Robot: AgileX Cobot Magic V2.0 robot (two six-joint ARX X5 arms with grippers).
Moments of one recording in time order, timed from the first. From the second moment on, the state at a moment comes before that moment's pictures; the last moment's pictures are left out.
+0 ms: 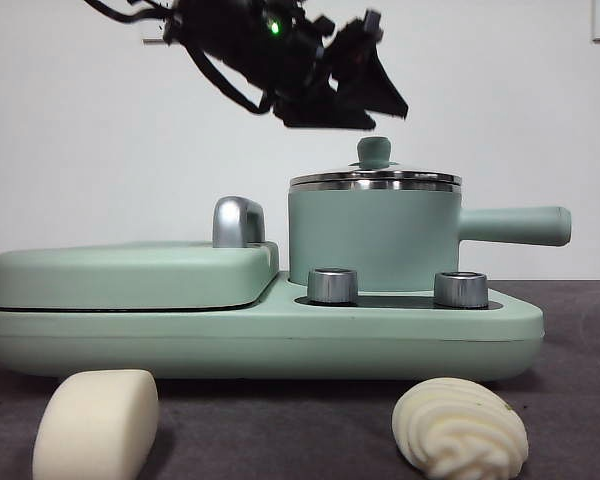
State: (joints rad) left arm -0.65 1.76 1.29 0.20 0.36 0.11; right arm 0.22 0.78 0.86 -0.38 -0.42 -0.28
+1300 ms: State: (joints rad) left arm -0.66 1.80 1.29 0.16 0.32 0.14; right arm 0.22 0.78 0.86 -0.38 -0.42 -0.28
